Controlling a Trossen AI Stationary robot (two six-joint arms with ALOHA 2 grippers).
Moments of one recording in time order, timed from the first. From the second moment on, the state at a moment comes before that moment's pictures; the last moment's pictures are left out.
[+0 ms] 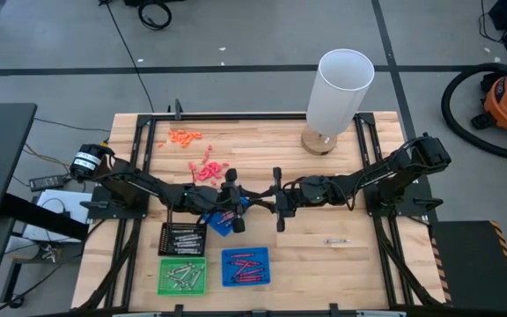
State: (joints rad) left arm -0.23 1.58 0.75 0.68 -0.42 0.05; right arm 0.21 1.55 0.81 0.63 0.21 -0.39
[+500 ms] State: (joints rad) left arm -0.25 1.58 0.75 0.65 -0.40 0.05; right arm 0.22 1.55 0.81 0.57 0.31 -0.31
